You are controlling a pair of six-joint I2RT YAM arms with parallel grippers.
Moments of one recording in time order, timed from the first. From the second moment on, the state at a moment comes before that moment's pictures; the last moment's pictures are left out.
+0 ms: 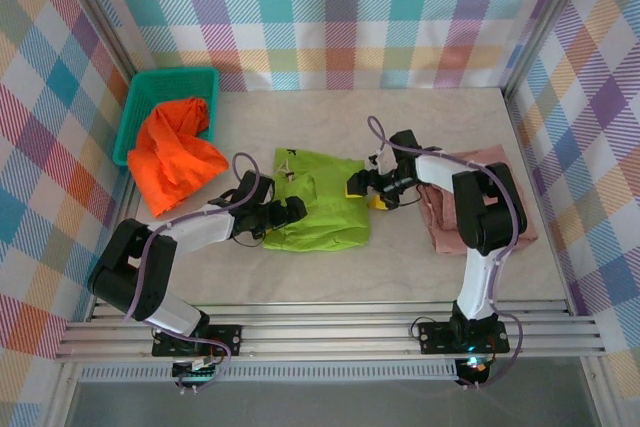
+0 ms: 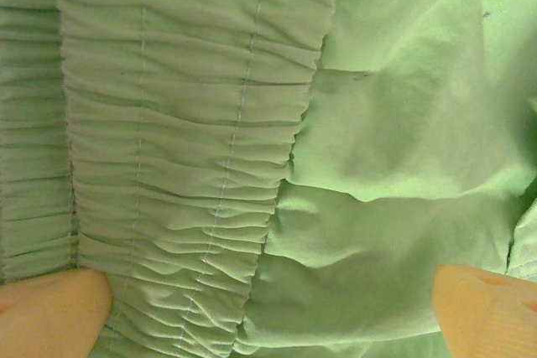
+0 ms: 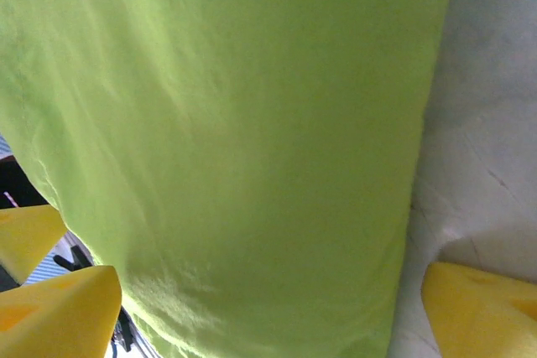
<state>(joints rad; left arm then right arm) -0.46 1.51 0.73 -0.19 0.22 -0.79 0.30 1.95 1.23 -0.54 -0.75 0.34</state>
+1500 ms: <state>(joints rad) -0.45 1.19 0.72 -0.36 0.15 -0.81 0.40 1.81 1.61 -1.10 -0.15 0.15</state>
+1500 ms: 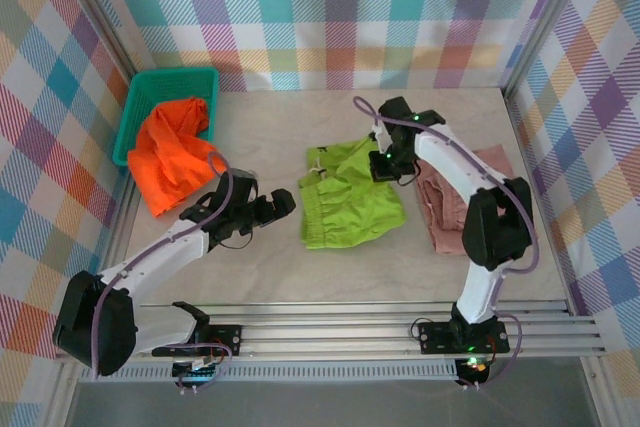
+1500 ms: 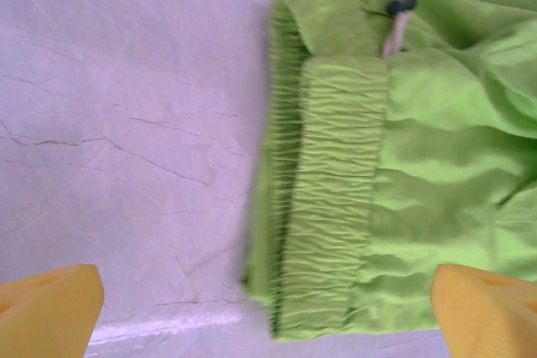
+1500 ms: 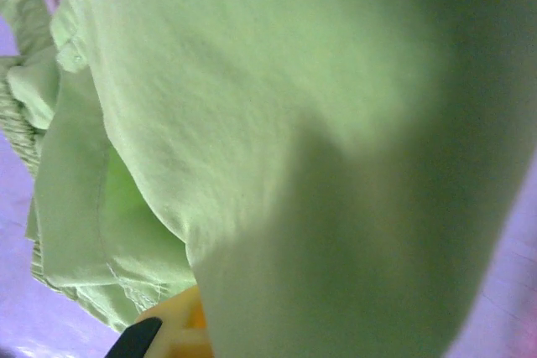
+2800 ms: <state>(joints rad) -0.45 1.21 0.73 -0.35 0.16 -0.82 0.10 1.71 1.70 -1.35 0.60 -0.20</state>
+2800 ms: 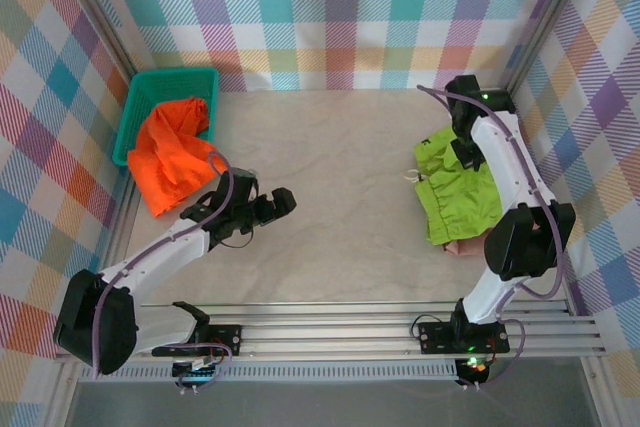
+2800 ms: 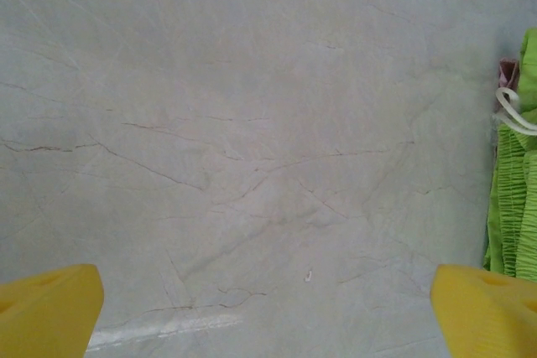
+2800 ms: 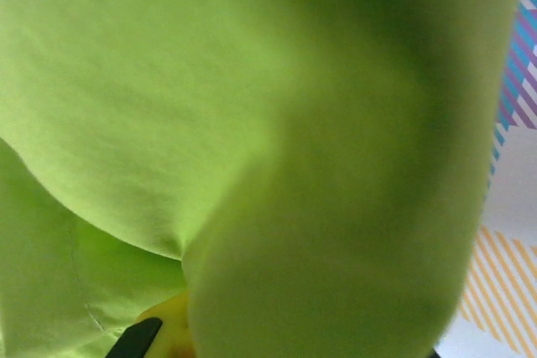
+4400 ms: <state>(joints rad) 0.07 1.71 1.72 -0.93 -0.41 -0.51 -0.02 1.06 0.94 -0.66 -0.49 0.29</state>
